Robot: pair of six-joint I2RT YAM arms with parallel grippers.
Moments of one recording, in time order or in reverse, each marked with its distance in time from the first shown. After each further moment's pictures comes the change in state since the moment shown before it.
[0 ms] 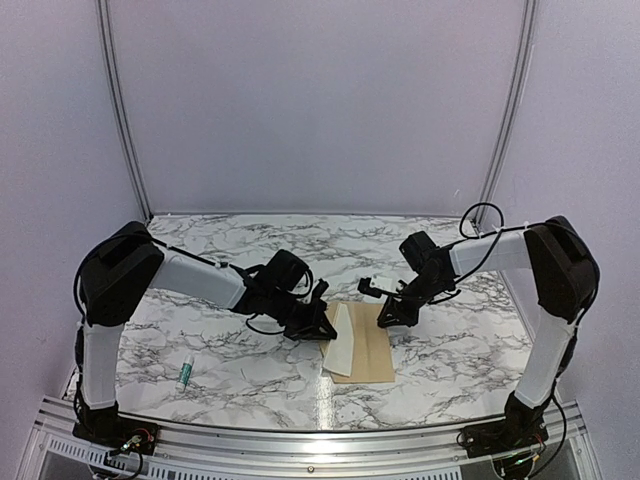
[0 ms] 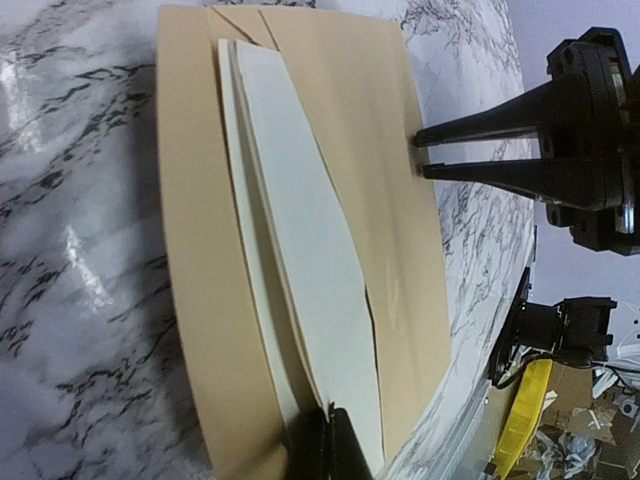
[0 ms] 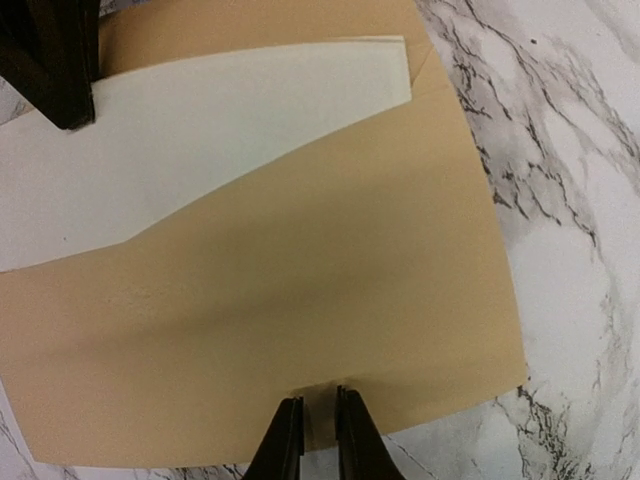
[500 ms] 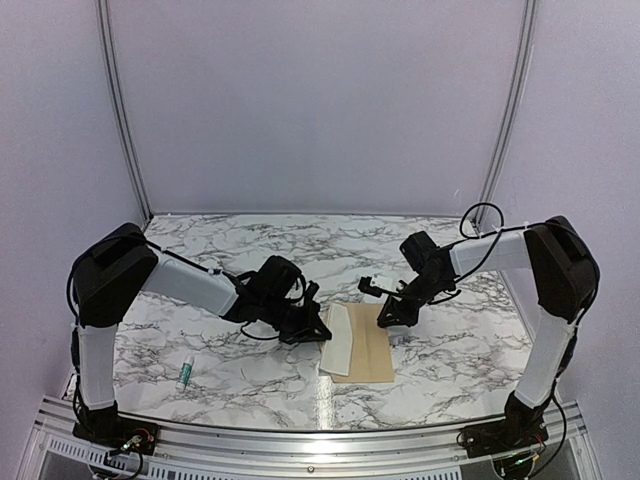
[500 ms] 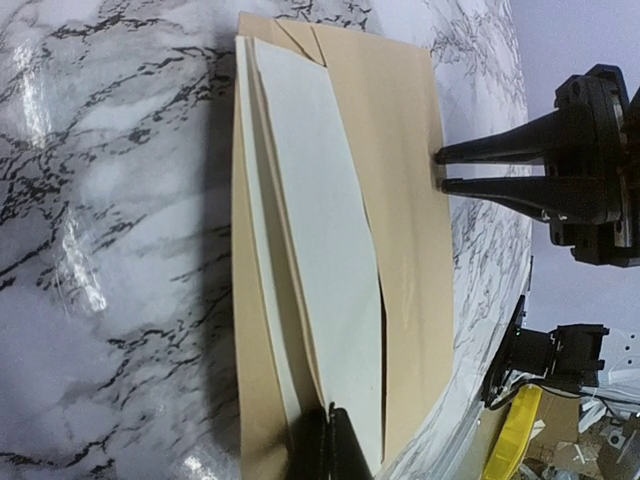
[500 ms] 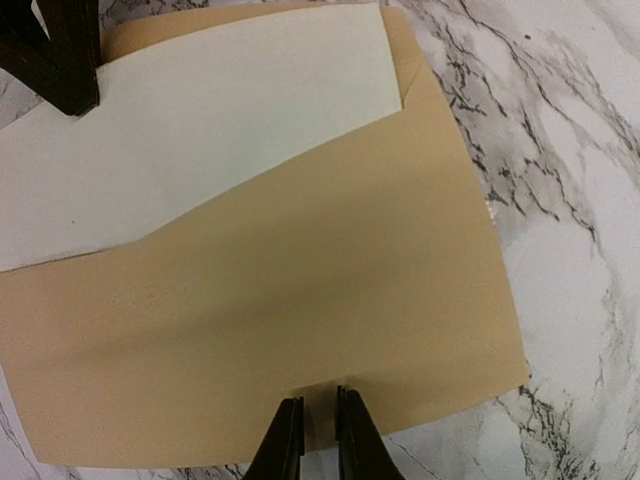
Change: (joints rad) left arm -0.003 -0.060 -0.119 0.110 -0.069 -0.098; right arm -0.003 -0.001 -0.003 0.006 -0.010 0.023
